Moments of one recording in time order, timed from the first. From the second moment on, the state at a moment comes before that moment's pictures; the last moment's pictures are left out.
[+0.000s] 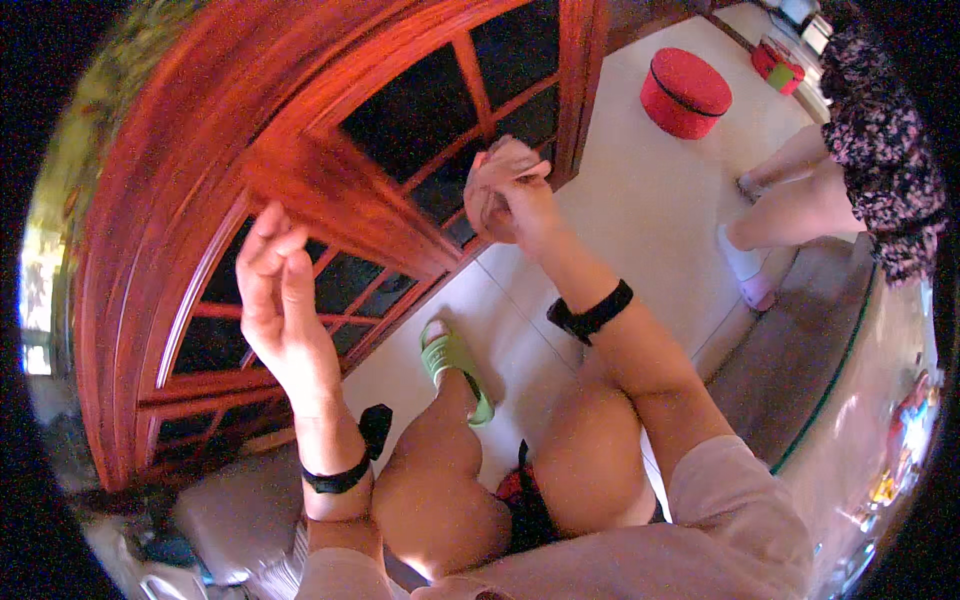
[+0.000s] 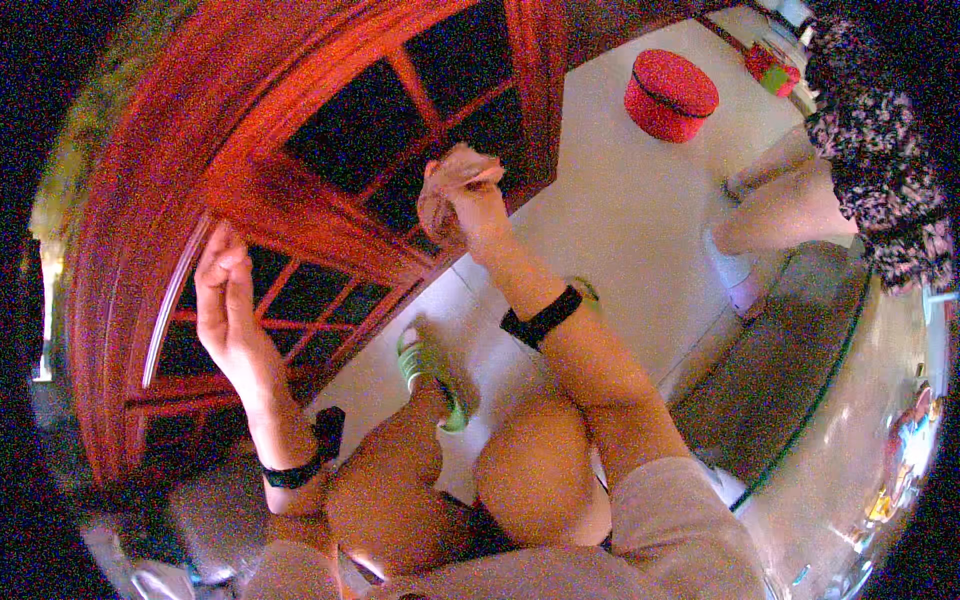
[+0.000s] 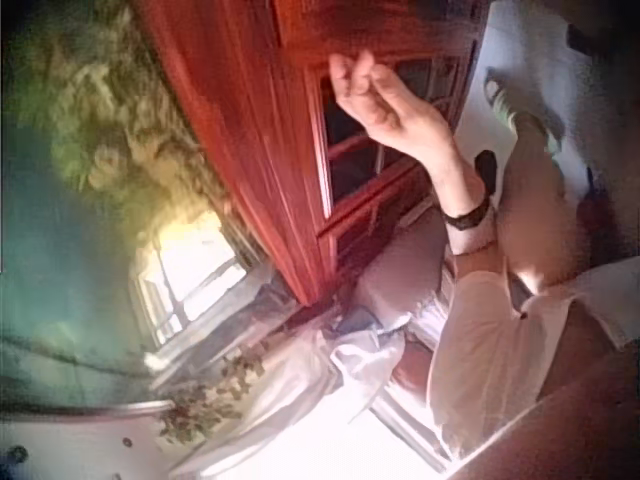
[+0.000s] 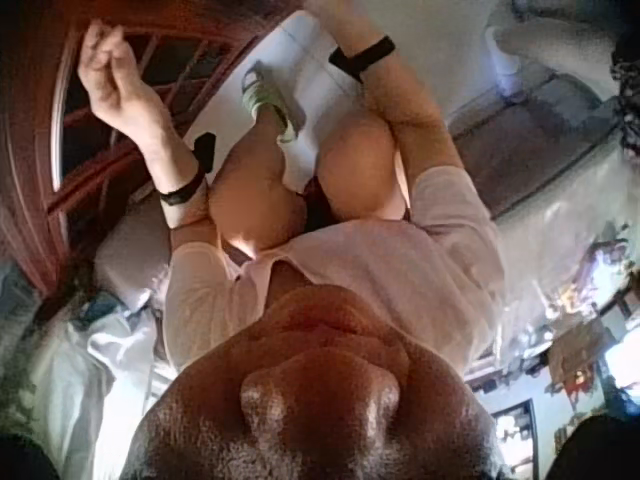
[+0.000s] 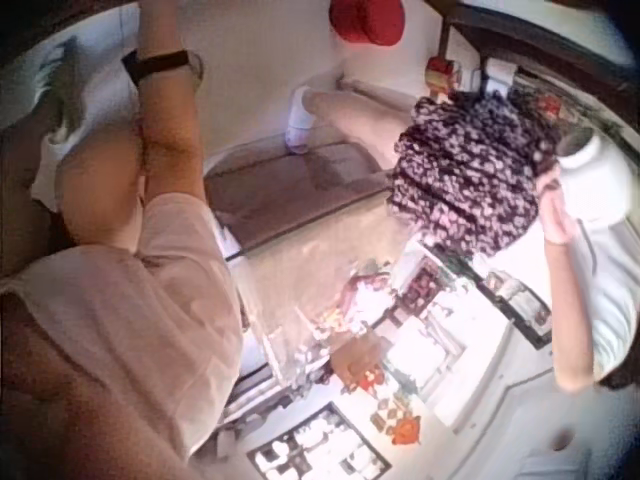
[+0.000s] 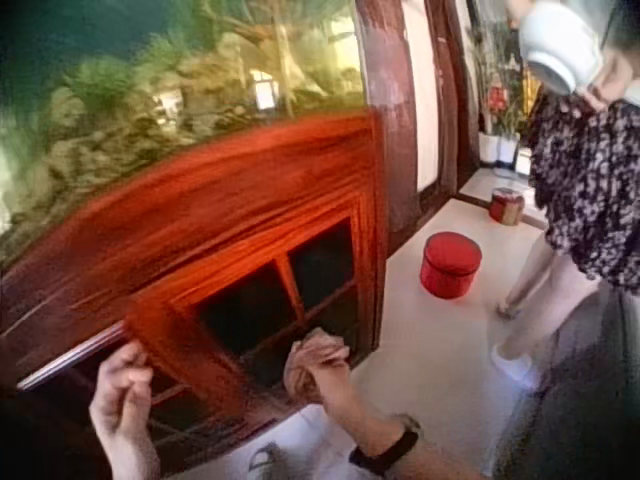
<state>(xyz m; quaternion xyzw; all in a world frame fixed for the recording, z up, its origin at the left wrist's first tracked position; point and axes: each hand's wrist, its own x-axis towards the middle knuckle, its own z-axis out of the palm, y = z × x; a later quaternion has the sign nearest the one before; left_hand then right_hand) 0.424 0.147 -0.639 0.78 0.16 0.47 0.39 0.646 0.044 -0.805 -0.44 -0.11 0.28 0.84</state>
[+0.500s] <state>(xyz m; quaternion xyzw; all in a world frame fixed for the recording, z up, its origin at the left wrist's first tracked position) 0.264 0.083 -0.535 0.65 -0.04 0.69 0.32 0.538 0.065 -0.642 -0.41 -0.17 0.17 0.88</state>
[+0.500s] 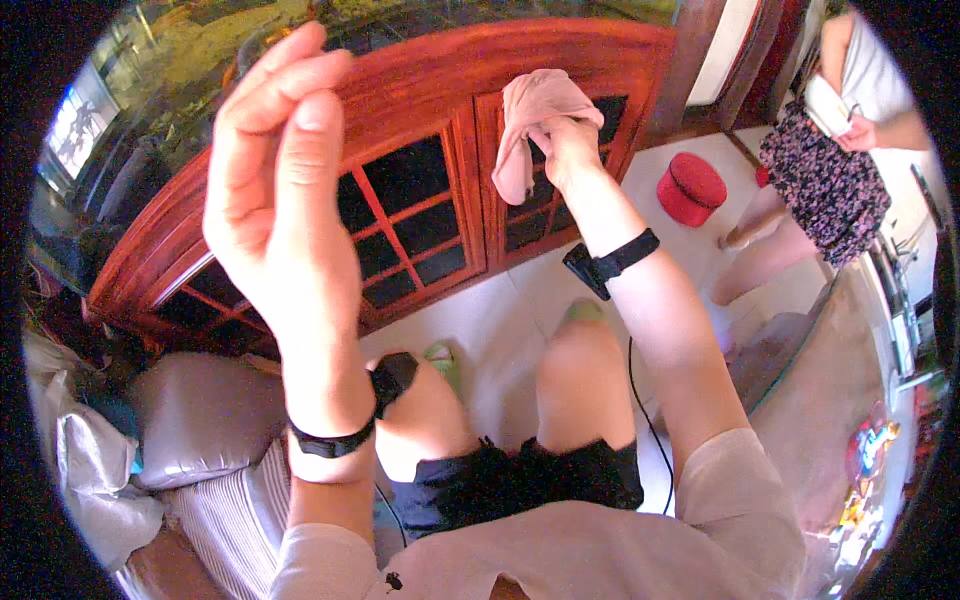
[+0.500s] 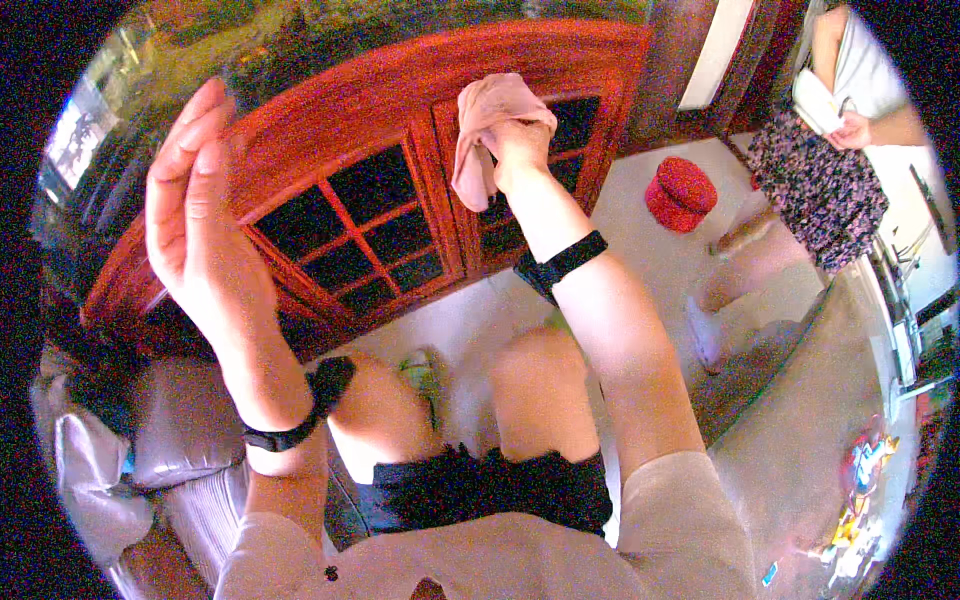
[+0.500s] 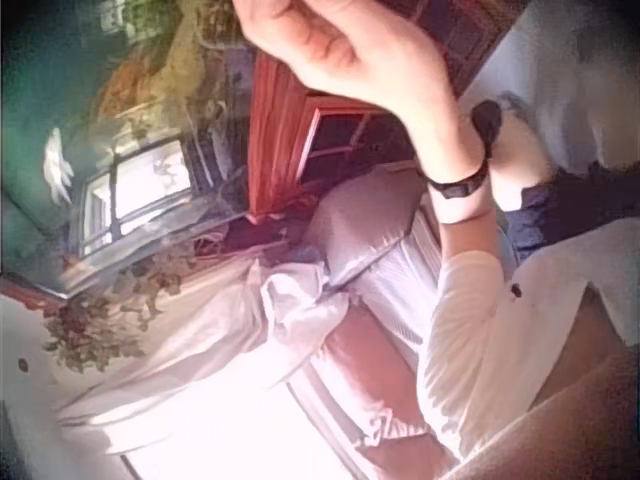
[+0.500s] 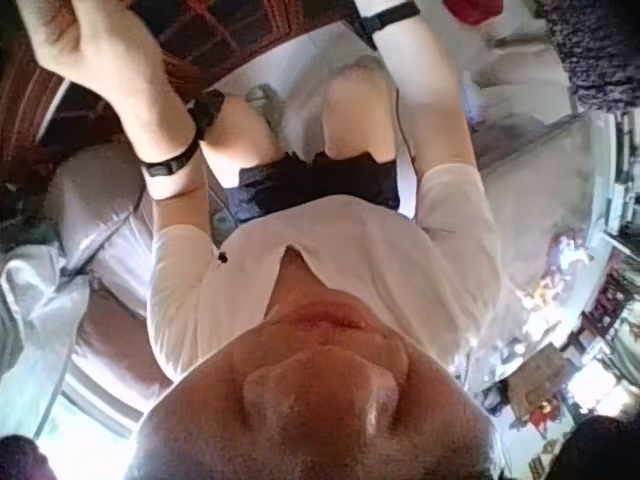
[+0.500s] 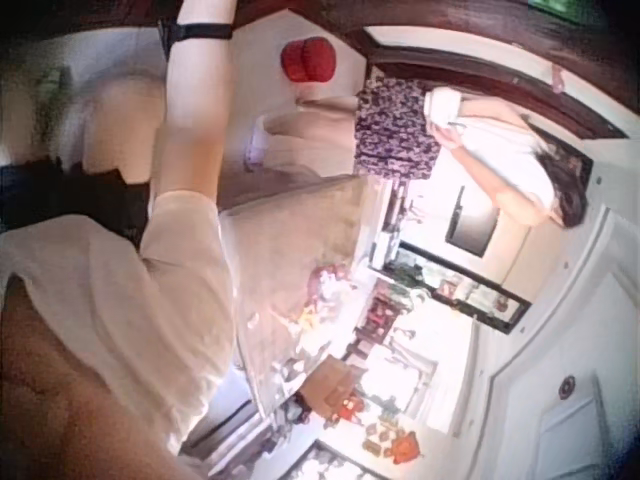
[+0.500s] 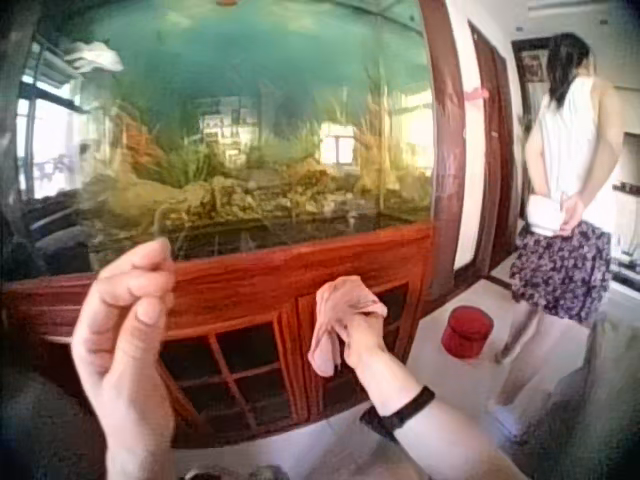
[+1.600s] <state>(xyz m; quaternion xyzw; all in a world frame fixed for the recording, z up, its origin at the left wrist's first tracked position) 0.370 0.180 -0.638 0.46 0.17 0.54 0.69 0.556 0.198 -0.831 -0.09 -0.18 0.11 0.97</state>
